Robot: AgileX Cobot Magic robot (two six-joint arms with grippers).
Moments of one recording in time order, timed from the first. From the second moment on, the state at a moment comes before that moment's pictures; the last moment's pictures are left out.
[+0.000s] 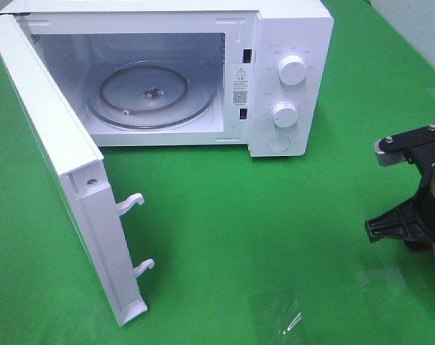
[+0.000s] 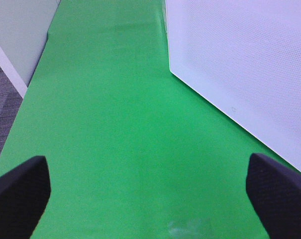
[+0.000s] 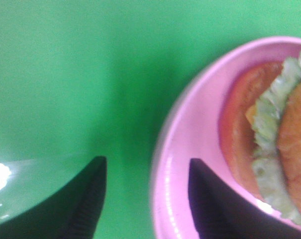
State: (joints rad) left arm 0.01 -0.01 -0.50 -0.02 1.05 0.13; right arm 0.43 1.53 -0.61 -0.69 0.64 0.89
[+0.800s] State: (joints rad) left arm 0.01 -0.01 -0.50 -0.02 1.05 0.13; right arm 0.43 0.99 -0.65 -0.10 0.82 0.12
